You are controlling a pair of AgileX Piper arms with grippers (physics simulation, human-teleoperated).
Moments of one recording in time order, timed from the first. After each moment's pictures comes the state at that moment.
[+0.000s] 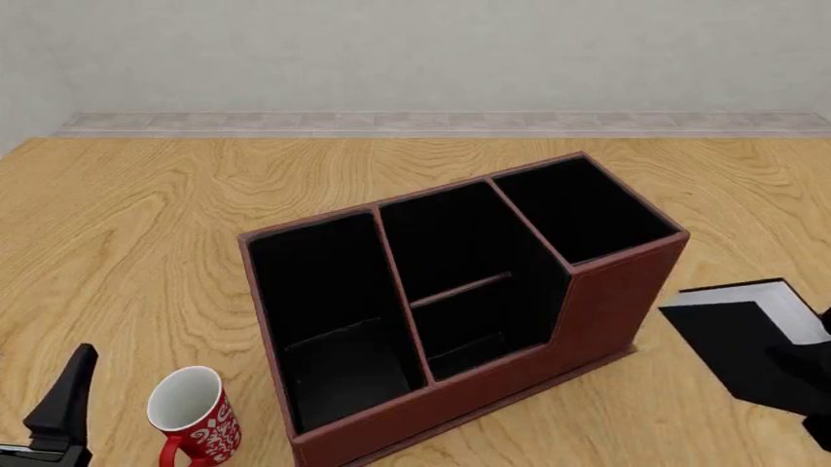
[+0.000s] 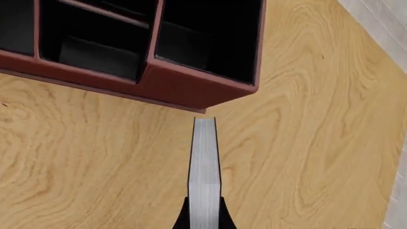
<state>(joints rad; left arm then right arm) -0.02 0.00 -0.16 0.16 0.21 0.06 0.67 -0.95 1.22 -0.60</state>
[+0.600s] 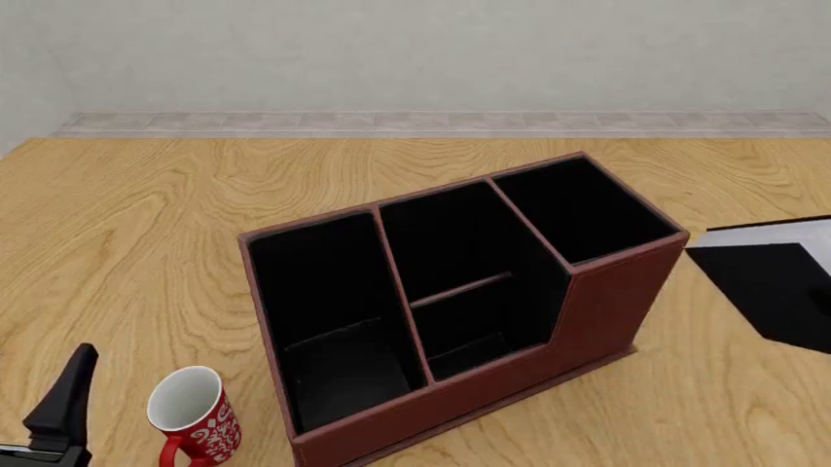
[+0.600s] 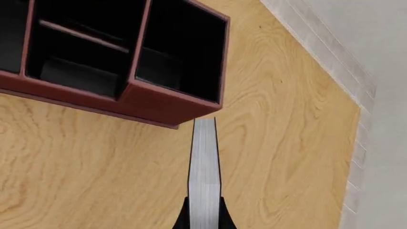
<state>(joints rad) -0.03 0.00 -0.16 0.16 0.22 0.02 0.70 -1.11 1.22 -0.69</state>
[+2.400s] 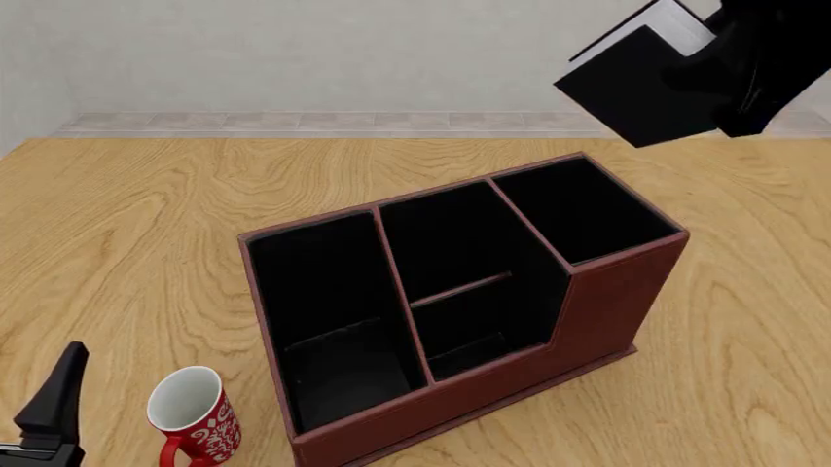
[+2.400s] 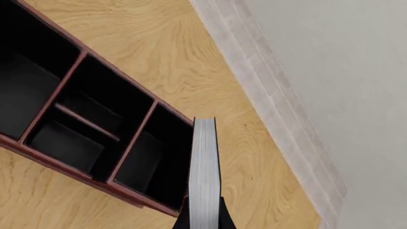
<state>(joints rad) 0.01 0.00 -0.18 0.19 0.21 0.29 1.27 -1.78 1.22 -0.81</state>
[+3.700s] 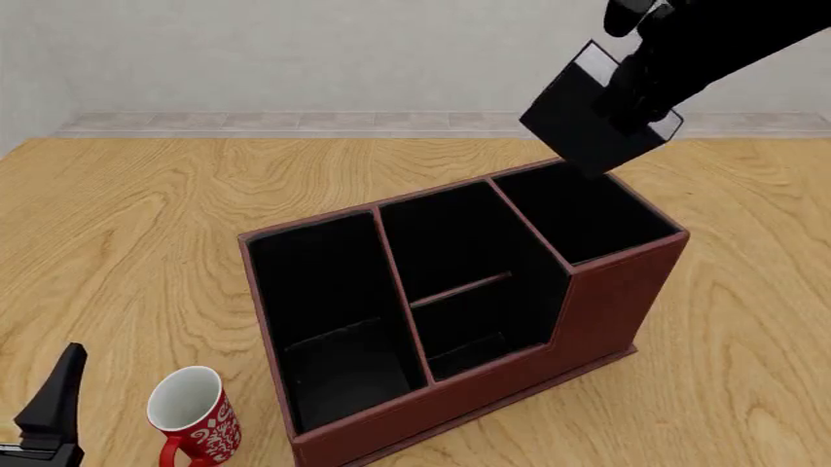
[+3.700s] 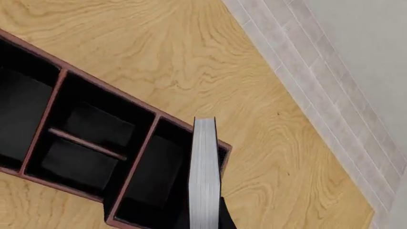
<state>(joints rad) 0.02 0.00 -0.18 0.20 0.23 0.29 1.51 -1.86 1.22 -0.66</state>
